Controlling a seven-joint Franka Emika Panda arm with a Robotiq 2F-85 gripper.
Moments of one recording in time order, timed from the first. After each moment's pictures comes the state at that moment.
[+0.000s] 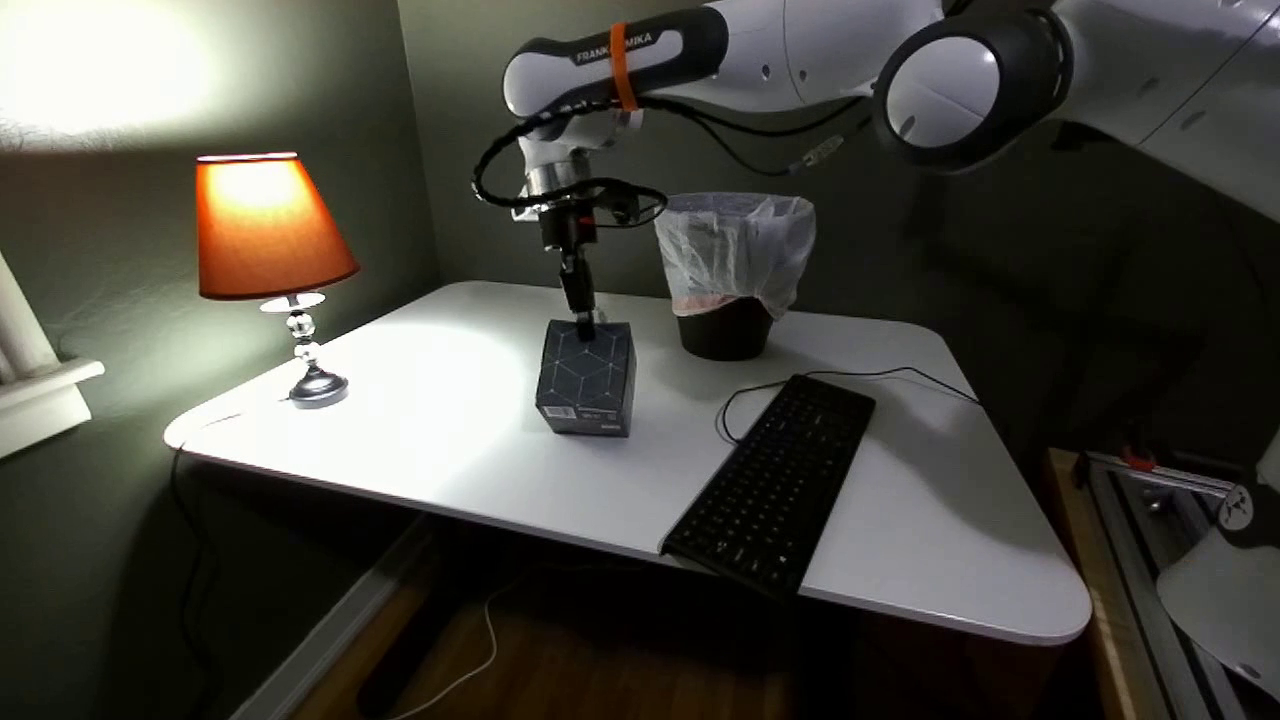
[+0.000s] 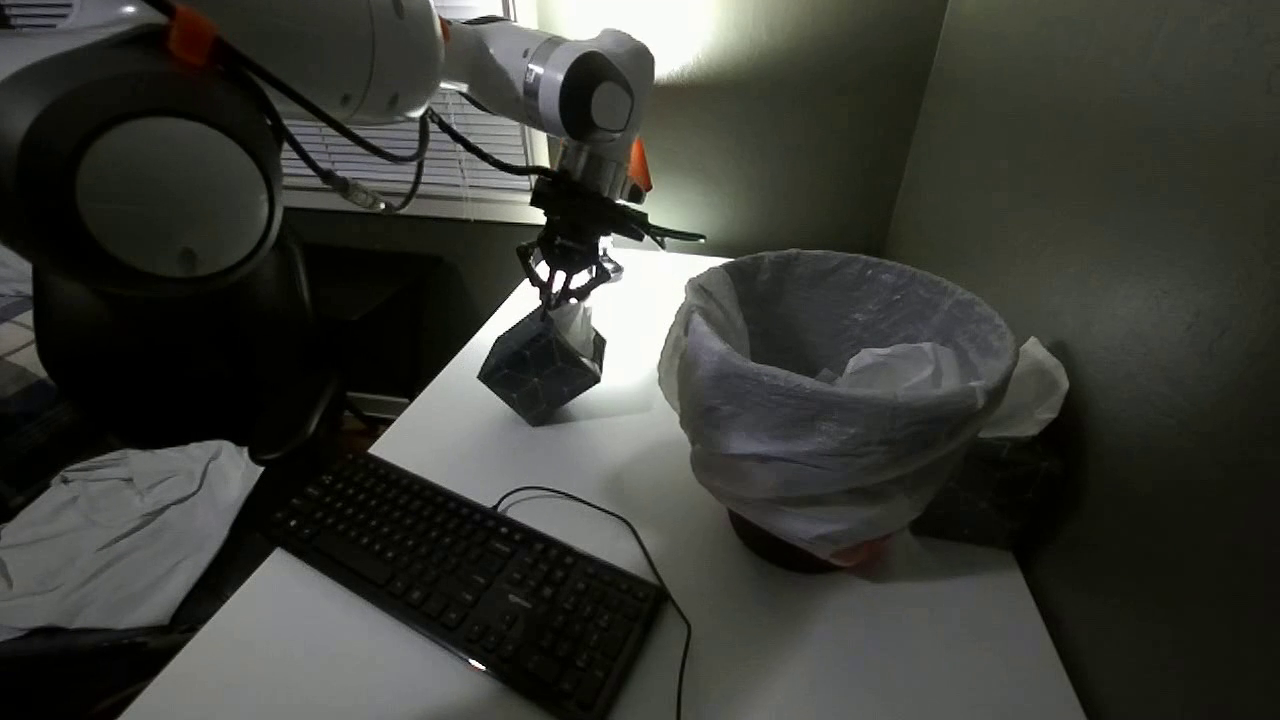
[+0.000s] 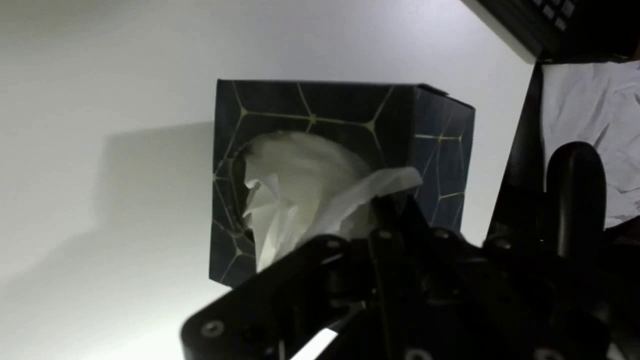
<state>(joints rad) -0.16 1.10 0.07 -0.68 0.09 1.45 -0.63</state>
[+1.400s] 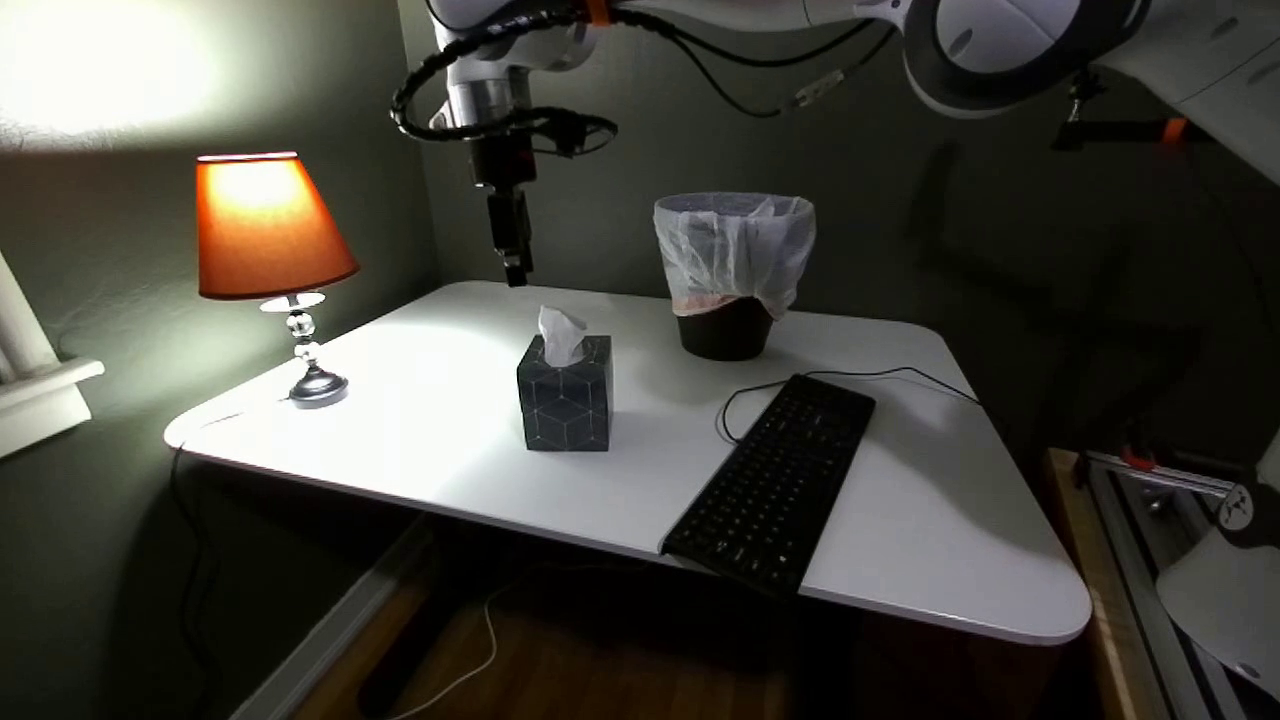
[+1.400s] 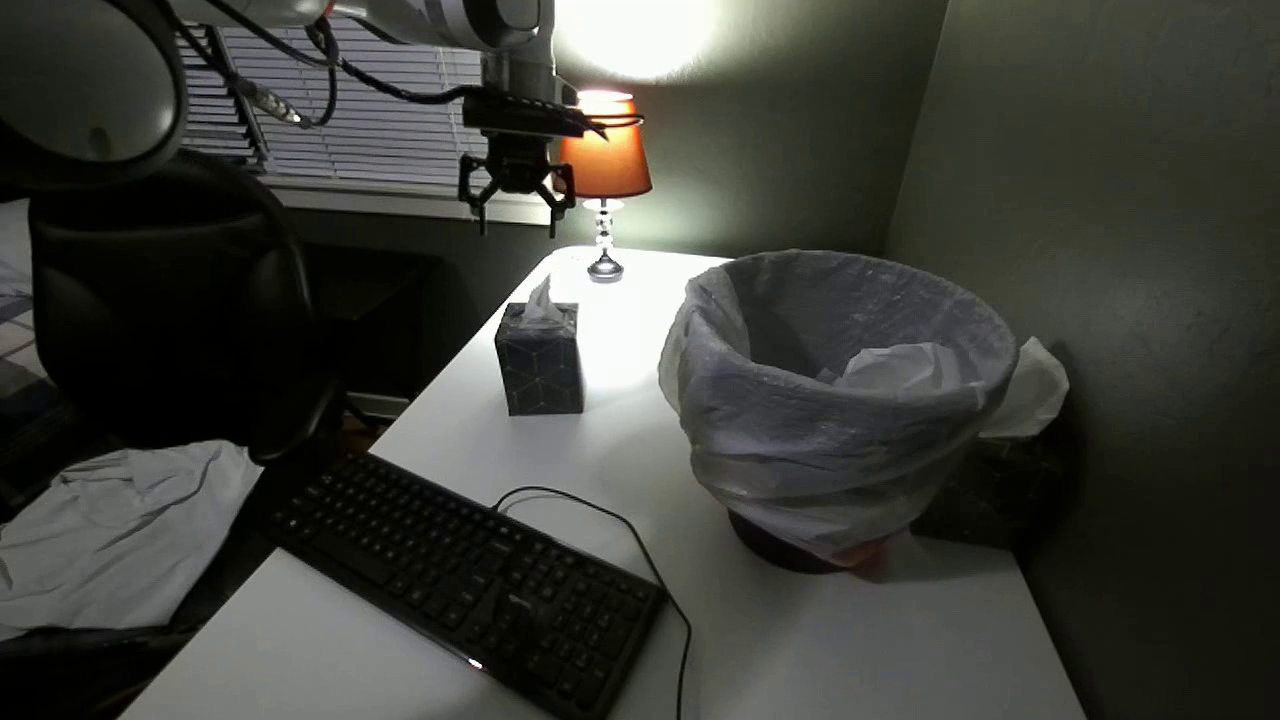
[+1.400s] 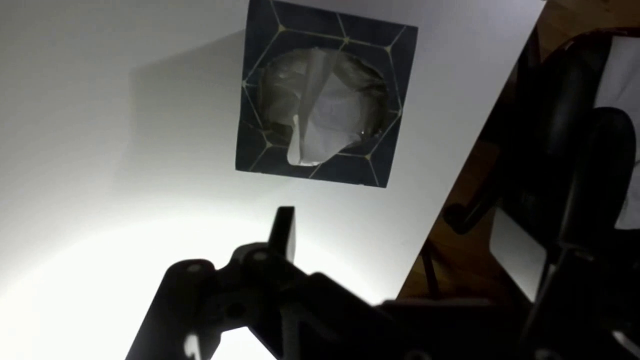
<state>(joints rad) -0.01 0.95 0.06 -0.72 -0.02 1.56 -0.59</state>
